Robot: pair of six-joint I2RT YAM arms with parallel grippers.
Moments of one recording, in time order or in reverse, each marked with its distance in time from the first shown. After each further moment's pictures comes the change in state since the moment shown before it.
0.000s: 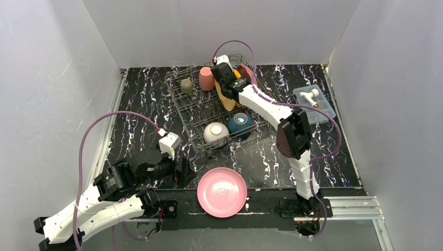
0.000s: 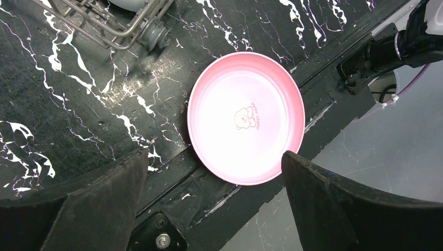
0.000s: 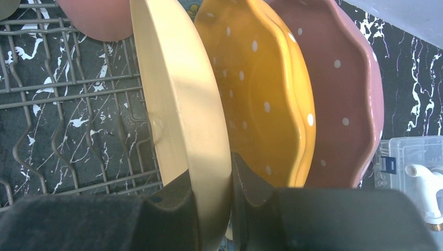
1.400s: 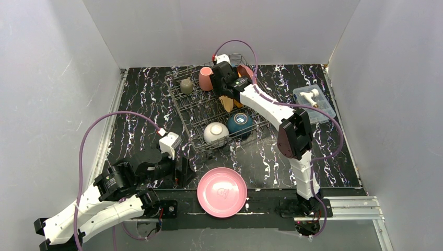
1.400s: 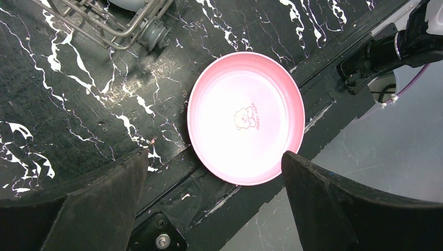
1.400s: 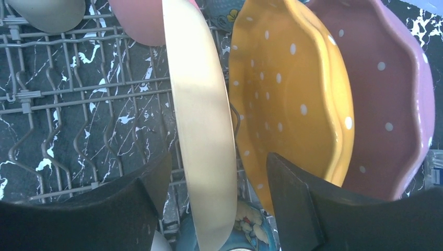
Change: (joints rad) left arm 0.015 0.002 -0.002 0.002 0.017 0.007; right arm -0.004 -0.010 -0.004 0.015 -0.121 0.079
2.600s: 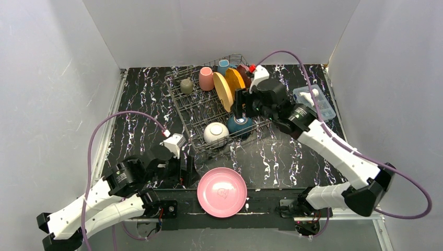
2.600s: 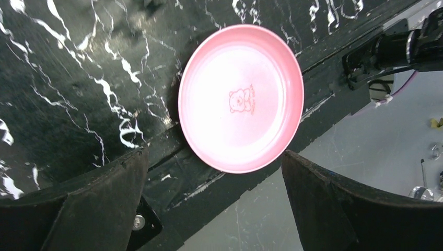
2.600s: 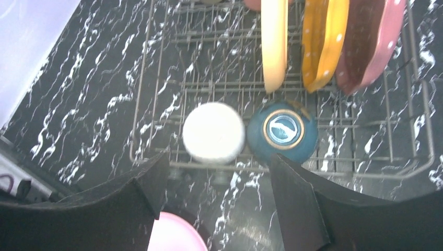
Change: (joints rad) left arm 0.005 0.068 -0.018 -0.025 0.027 -0.141; right arm 0.077 -0.831 -0.609 0.033 -0.278 0.157
